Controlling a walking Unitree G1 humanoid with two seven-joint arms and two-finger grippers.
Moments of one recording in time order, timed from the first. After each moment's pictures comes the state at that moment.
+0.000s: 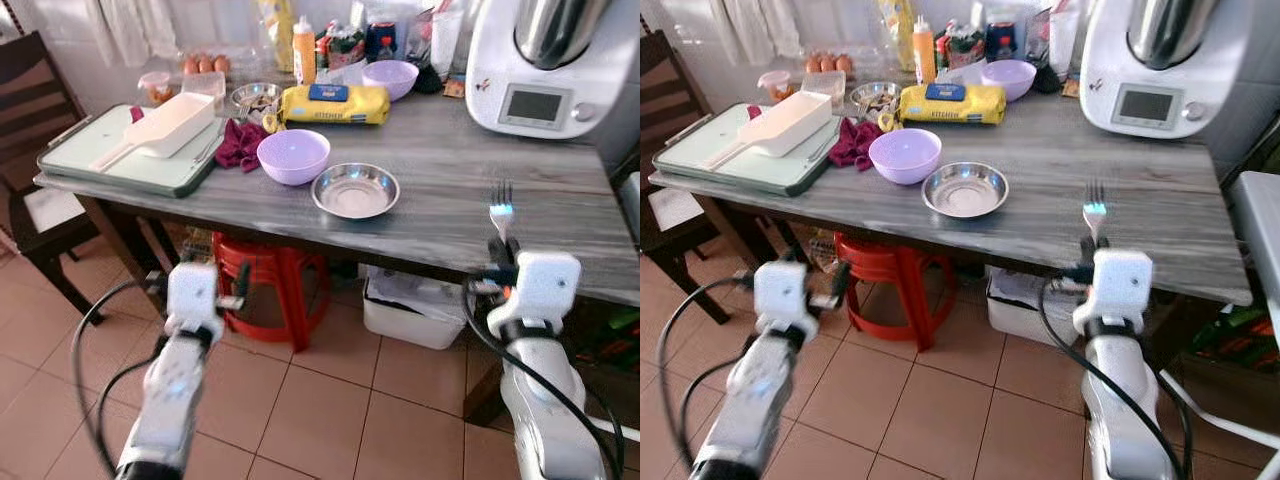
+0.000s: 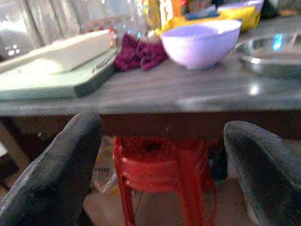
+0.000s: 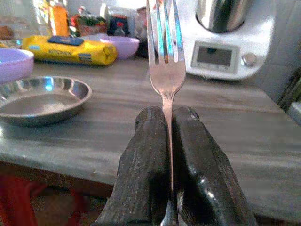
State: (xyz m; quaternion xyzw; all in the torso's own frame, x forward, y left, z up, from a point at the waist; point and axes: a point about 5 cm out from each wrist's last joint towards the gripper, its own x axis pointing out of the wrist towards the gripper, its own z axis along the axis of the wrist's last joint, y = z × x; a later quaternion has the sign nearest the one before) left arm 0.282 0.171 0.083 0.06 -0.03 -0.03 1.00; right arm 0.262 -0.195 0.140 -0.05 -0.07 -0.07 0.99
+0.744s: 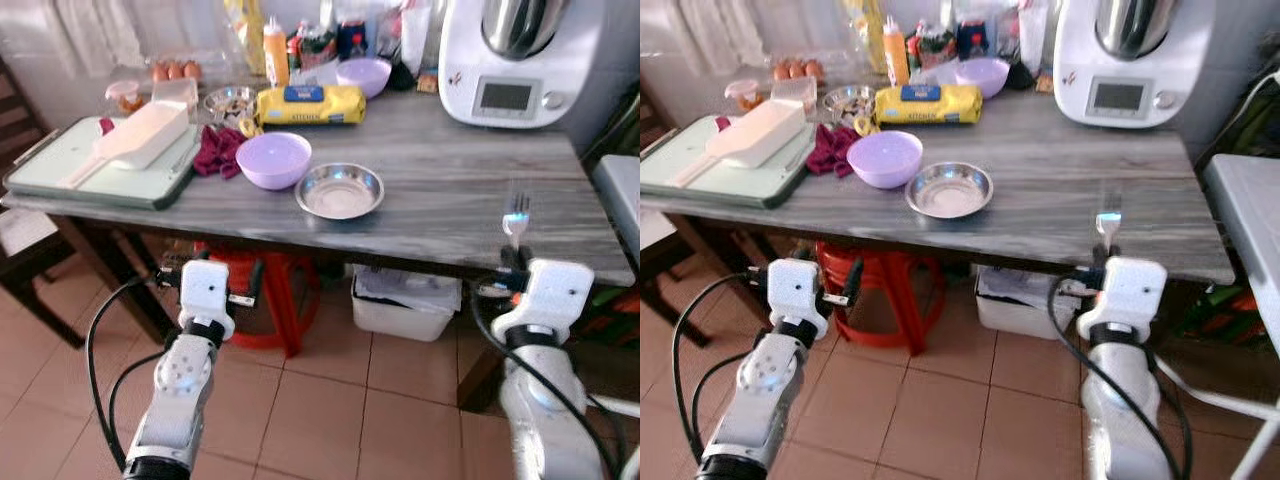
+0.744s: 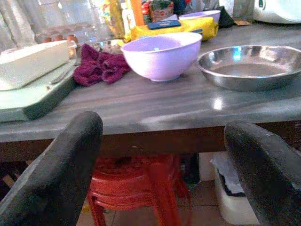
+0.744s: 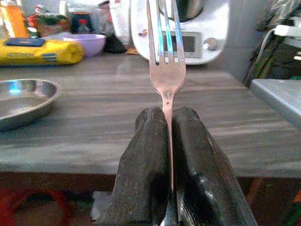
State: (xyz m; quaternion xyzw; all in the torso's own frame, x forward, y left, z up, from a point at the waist) left arm 0.289 0.157 0.093 0.05 -0.03 -0.06 1.00; right arm 0.260 -0.192 0.137 -0.03 -0.07 -0.09 0.99
